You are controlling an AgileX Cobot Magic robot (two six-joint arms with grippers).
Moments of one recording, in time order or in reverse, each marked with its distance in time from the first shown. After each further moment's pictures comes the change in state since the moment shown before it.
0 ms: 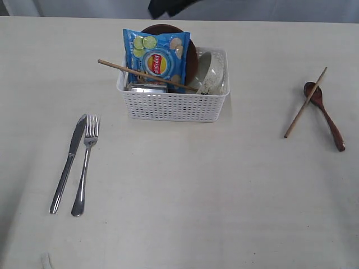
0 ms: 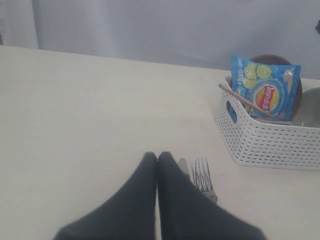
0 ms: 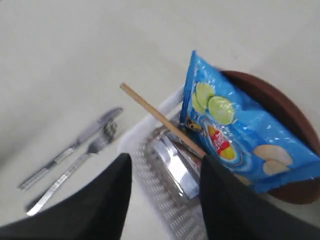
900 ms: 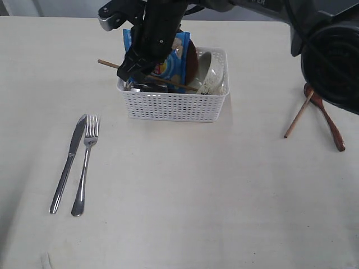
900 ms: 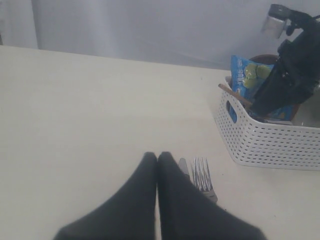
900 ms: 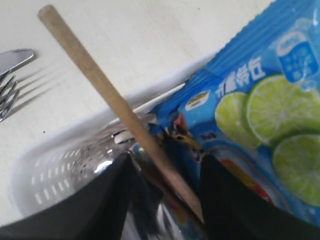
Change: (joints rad) left arm 0.000 0.000 0.000 0.000 0.000 0.000; right arm 0.202 0.219 0.000 -0.347 -0.202 0.017
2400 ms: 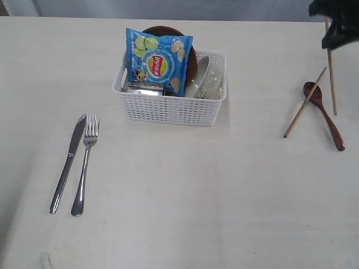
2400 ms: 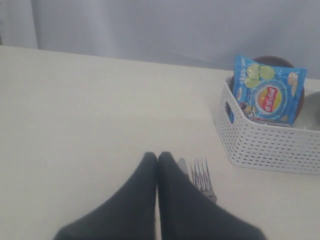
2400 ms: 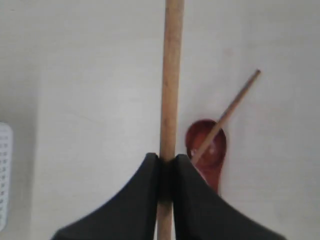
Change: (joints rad) left arm 0.000 0.000 0.000 0.000 0.000 0.000; right arm -0.764 -0.398 0.511 0.069 -0.062 0.310
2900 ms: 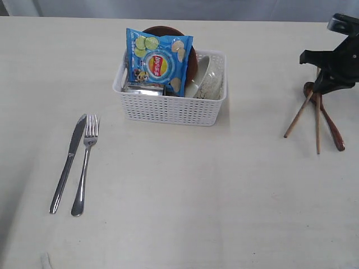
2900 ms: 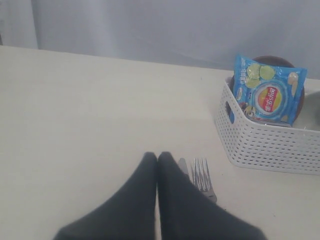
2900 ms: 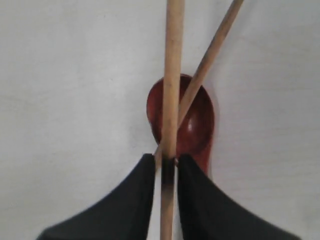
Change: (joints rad) left arm 0.000 0.000 0.000 0.000 0.000 0.000; right arm -0.029 0.110 0.176 0.028 -0.177 -0.004
